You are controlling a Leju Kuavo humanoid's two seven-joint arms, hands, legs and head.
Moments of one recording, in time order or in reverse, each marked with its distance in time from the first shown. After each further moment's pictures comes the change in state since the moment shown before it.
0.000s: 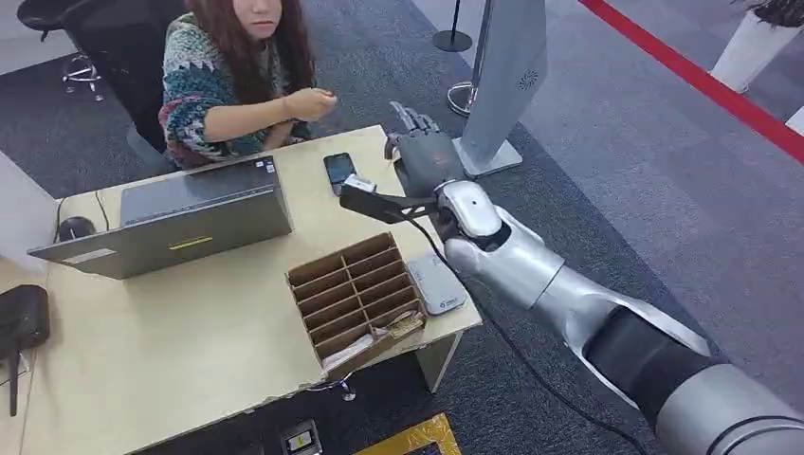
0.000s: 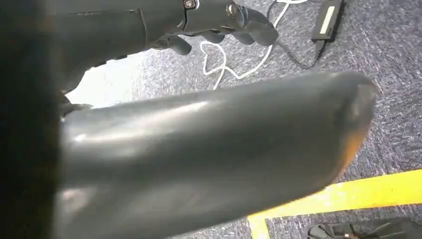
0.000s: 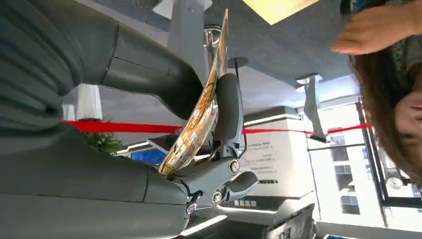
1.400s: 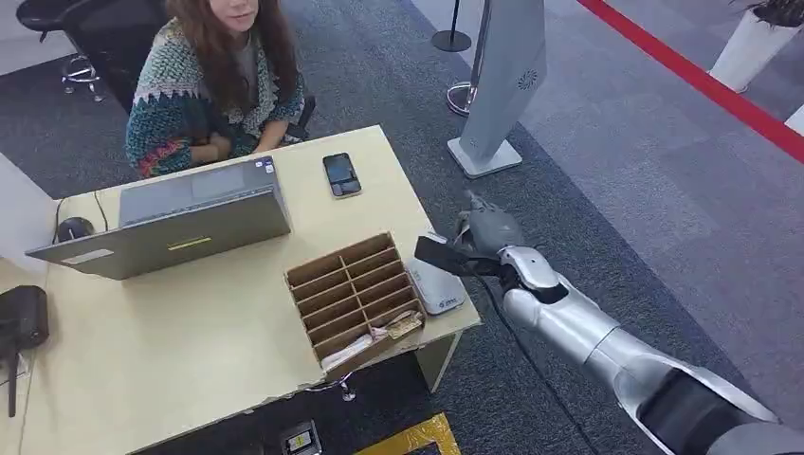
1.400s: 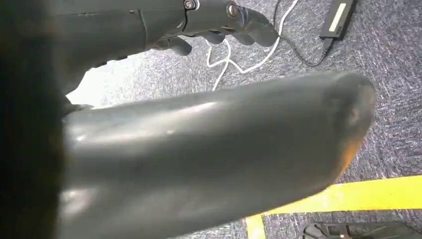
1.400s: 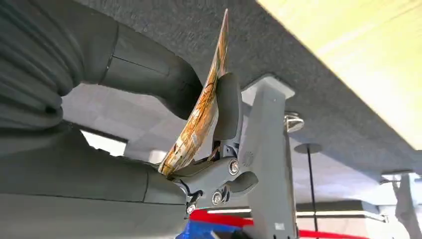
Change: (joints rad) left arm 0.014 -0.001 0.064 0.010 0.005 0.006 -0.029; right arm 0.362 -0.101 -0.193 -0.020 -0.139 0.083 -0.014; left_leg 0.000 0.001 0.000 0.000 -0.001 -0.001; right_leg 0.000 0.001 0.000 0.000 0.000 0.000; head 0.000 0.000
